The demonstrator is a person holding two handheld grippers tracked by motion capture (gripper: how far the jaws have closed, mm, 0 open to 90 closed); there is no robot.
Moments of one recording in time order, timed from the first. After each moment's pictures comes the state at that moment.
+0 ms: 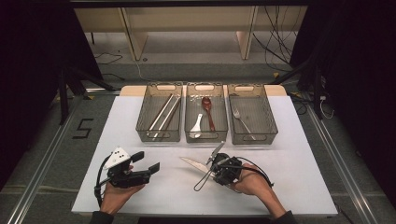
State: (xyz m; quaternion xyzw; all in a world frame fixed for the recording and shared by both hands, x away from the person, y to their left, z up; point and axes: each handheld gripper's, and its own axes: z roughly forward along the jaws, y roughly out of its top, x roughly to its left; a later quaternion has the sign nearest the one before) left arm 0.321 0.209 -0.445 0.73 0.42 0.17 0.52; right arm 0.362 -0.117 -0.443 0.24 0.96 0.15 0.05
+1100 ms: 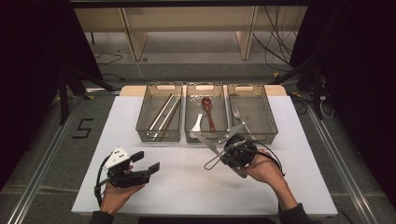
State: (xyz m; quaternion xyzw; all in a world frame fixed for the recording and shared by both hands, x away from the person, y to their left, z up) left arm 0.322 0.209 -0.445 0.73 0.42 0.17 0.52; right arm 0.380 -0.150 -0.386 0.30 0.92 0.23 0.08
